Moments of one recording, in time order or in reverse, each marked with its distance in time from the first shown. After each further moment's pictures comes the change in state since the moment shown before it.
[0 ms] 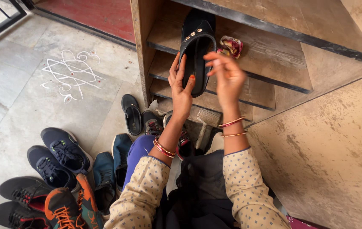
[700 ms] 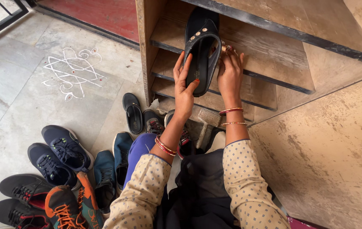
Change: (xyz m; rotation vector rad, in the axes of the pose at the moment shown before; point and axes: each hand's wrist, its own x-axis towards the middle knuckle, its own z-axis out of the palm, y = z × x) left_hand 0.000 0.003 -0.003 -0.355 -0.078 -0.056; right_hand 0.016 0.057 -0.017 -0.955 0.016 -0.221
